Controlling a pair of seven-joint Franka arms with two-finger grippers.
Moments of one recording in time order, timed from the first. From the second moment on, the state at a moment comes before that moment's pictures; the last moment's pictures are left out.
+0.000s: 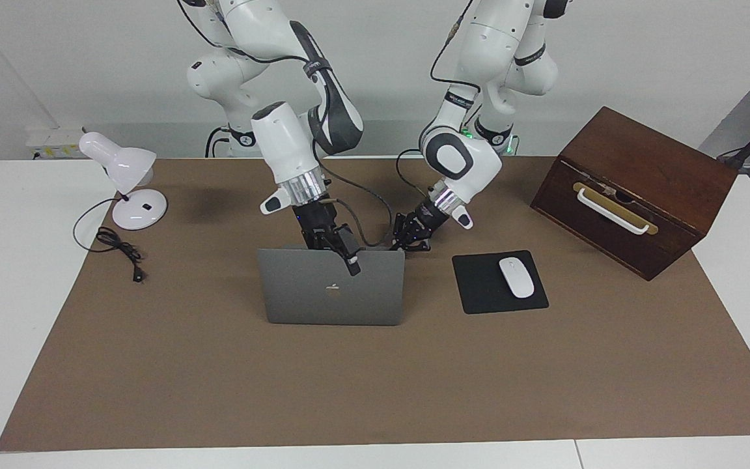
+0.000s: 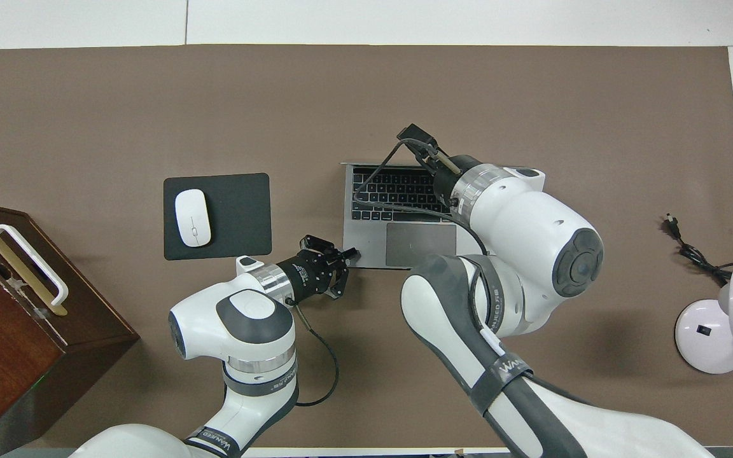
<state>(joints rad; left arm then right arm) -0.64 0.23 -0.04 -2.26 -2.01 2.76 -0.81 0.82 0.23 -0.35 -2.04 0.68 2.96 0.65</state>
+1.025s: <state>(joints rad) -0.63 0.23 -0.04 -2.26 -2.01 2.76 -0.81 0.82 0.31 -0.40 -1.91 0.86 2.88 0.46</state>
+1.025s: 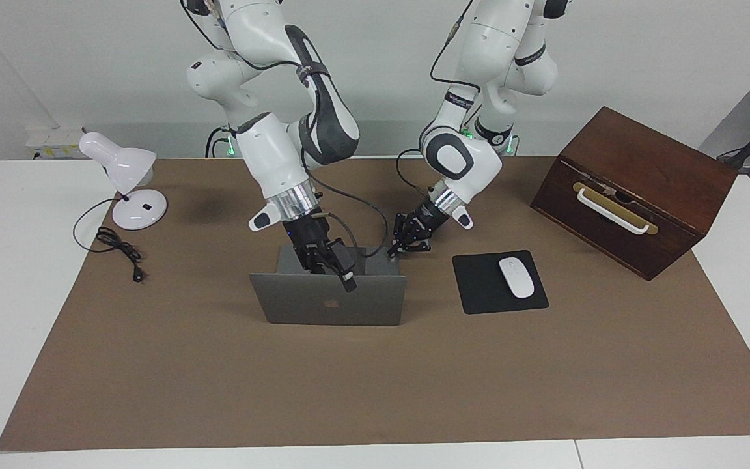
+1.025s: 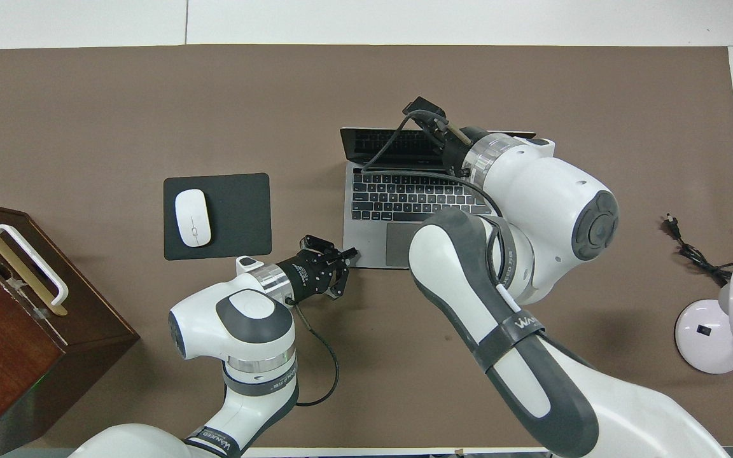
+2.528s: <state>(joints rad) -0.63 0.24 -0.04 -2.26 -2.02 2.76 -0.81 0.80 0.40 -0.44 -1.77 0.86 2.81 0.45</state>
